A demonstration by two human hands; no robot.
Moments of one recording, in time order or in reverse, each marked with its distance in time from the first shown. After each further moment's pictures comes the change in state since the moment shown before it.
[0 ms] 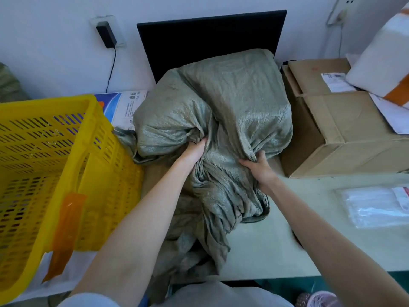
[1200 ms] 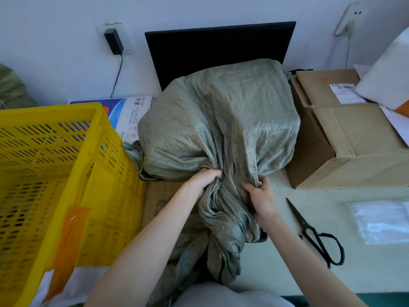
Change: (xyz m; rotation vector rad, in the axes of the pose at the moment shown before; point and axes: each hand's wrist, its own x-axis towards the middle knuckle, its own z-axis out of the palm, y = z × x) left_hand -0.008 -0.026 -0.005 0.322 -0.241 -0.201; right_hand -0.030 0.025 0.028 0.145 0.125 0.050
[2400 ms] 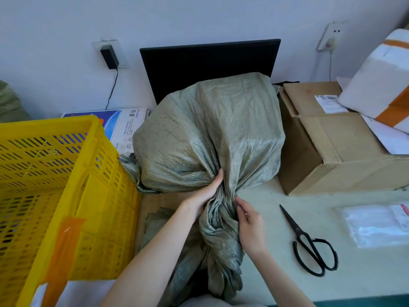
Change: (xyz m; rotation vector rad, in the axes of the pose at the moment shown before) left_hand 0.021 -0.023 0.014 -0.124 -0.194 0.007; right_hand -0.032 0.046 -0.003 -0.363 0.035 -0.449
